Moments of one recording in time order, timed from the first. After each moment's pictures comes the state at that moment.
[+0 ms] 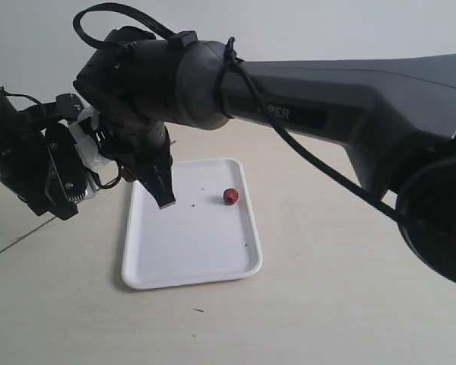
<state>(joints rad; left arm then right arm) -0.16 1.88 -1.30 -0.35 1.03 1.07 0.77 2.27 -1.97 -0.45 0.91 -0.89</state>
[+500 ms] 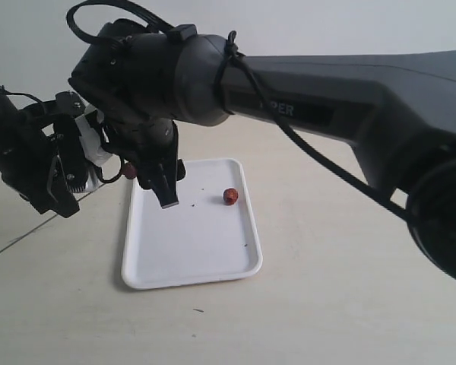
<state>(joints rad) -0.16 1.88 -1.30 -0.35 1.02 1.07 0.78 2.25 -1.97 -0.51 1.01 -0.75</state>
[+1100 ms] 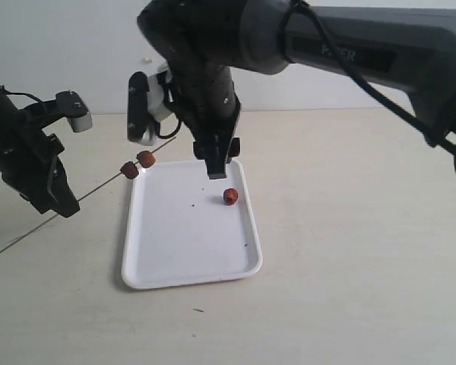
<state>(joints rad) -0.16 1.88 -1.30 -0.36 1.02 1.07 0.63 2.20 -1.97 -0.44 1.17 -0.67</state>
